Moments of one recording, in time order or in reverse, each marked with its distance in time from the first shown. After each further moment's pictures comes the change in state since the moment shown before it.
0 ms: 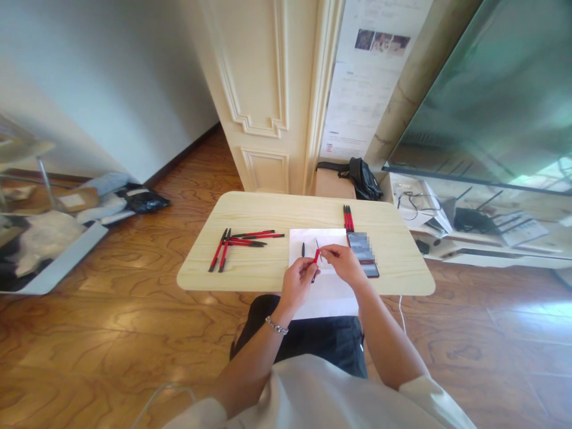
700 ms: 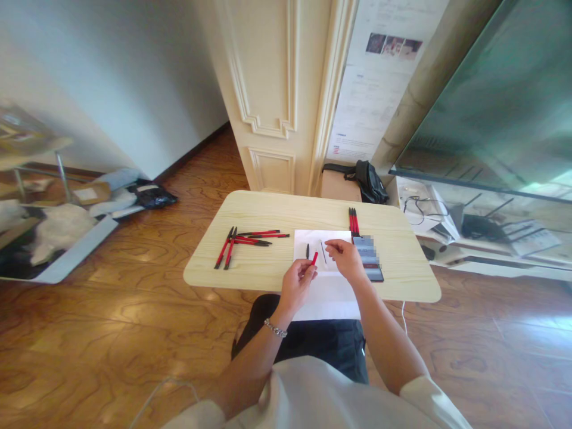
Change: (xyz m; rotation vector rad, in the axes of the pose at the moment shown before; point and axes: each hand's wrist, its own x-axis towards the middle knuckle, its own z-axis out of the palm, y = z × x) left_hand -0.001 -0.014 -0.011 -0.041 0.041 0.016; right_hand 0.018 0.003 0.006 0.091 0.131 0.072
